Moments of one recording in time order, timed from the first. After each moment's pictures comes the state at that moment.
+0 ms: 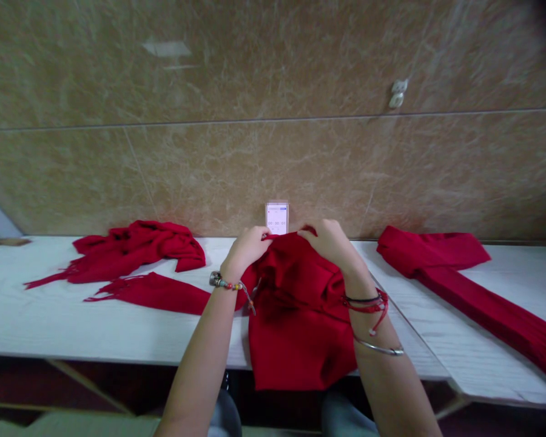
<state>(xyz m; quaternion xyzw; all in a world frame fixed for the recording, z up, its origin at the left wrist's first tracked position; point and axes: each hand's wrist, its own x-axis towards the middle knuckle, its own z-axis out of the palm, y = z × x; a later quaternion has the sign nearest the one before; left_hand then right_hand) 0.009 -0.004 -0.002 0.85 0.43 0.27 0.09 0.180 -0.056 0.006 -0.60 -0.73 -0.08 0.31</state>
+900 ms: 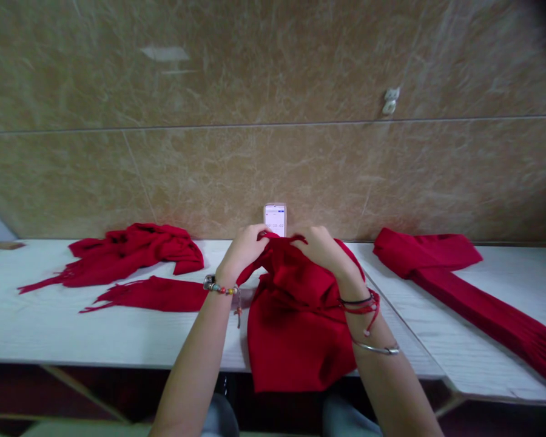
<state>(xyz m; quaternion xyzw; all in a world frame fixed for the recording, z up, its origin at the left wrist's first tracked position) 0.003 -0.009 0.002 0.85 0.40 0.33 0.09 0.175 -0.057 0.004 -0.57 -0.76 -0.05 0.29</state>
